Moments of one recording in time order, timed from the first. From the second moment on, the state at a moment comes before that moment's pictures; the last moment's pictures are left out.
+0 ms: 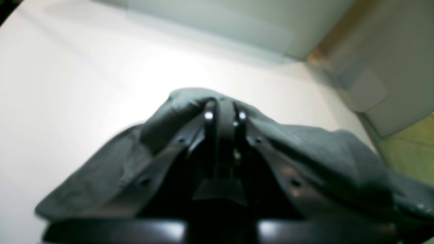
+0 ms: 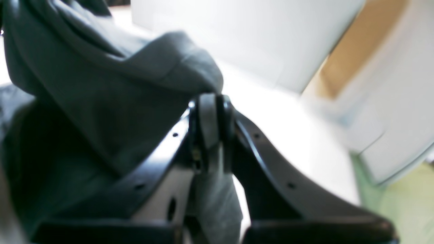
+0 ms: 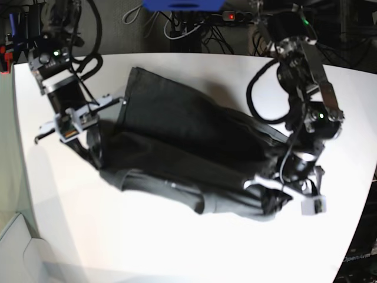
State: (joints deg) left arm -4.9 0.7 -10.3 115.8 -21.3 -3.6 49.7; right arm -19.6 3.4 14.6 116.9 -4.3 32.7 -1.3
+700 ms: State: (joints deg) left arm 11.1 -8.6 -10.2 115.4 -21.3 -3.6 49.7; right arm -30.0 4.8 3.6 111.5 -15.1 33.7 -1.6
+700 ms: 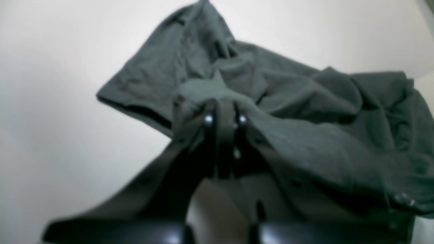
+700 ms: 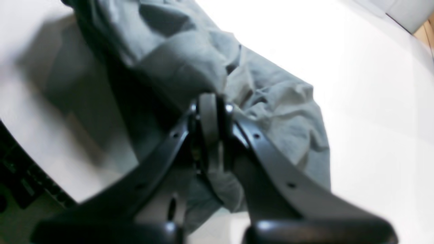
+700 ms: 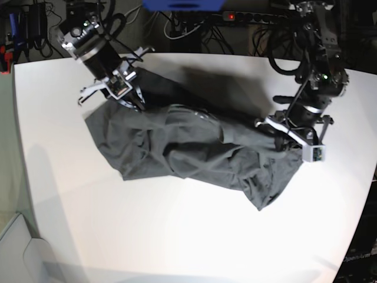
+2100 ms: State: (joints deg) left arm 15.2 -22.8 -20.9 113.0 -16.4 -4.4 55.6; right arm -32.6 7.0 -6.3 107.0 -17.9 40.1 -10.2
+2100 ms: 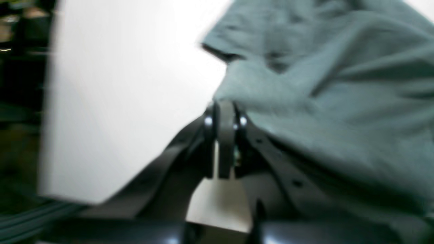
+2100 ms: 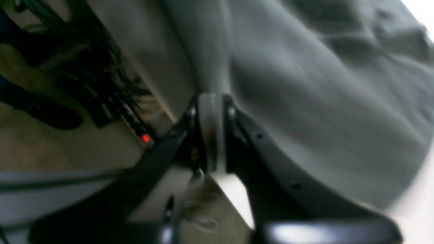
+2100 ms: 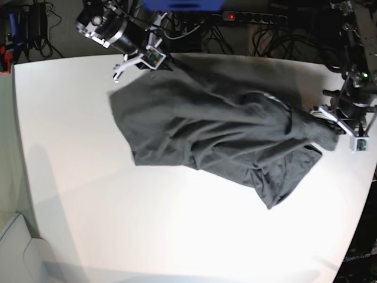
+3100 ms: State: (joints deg) left arm 8.0 -8.1 -6.9 104.9 -8.7 -3.4 54.7; right arm -10.1 7.0 0.2 107.8 -17.4 40.2 -32.0
